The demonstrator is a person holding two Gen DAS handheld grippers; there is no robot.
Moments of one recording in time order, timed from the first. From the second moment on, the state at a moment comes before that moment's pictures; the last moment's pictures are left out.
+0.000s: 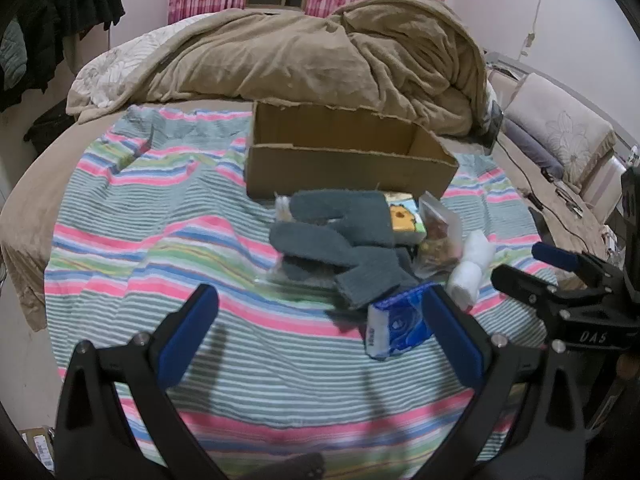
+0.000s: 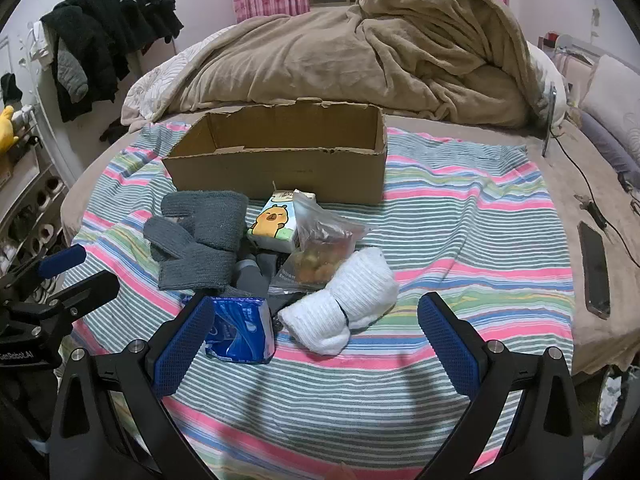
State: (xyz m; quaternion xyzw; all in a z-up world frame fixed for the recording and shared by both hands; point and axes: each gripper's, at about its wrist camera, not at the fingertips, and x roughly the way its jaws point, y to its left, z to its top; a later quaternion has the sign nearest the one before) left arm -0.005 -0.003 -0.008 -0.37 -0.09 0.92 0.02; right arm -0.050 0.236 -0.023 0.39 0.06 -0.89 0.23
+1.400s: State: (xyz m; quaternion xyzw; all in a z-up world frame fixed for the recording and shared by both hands) left arm -0.004 -0.005 -0.008 -0.38 -0.09 0.92 0.02; right arm -0.052 0.233 -0.026 0.40 0.06 -0.88 0.23
